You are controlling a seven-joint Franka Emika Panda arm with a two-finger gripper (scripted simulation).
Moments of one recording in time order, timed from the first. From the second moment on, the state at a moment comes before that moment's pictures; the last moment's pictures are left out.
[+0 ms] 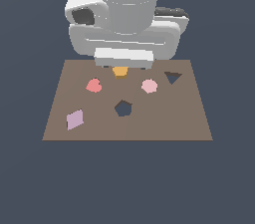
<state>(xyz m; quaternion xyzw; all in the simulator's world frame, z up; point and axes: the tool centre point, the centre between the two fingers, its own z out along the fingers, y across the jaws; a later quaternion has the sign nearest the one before) -0.007 -0.007 0.160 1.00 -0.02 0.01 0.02</state>
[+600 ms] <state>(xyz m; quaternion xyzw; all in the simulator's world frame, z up) -0.036 -0.022 0.117 0.98 -0.17 0.01 0.01</state>
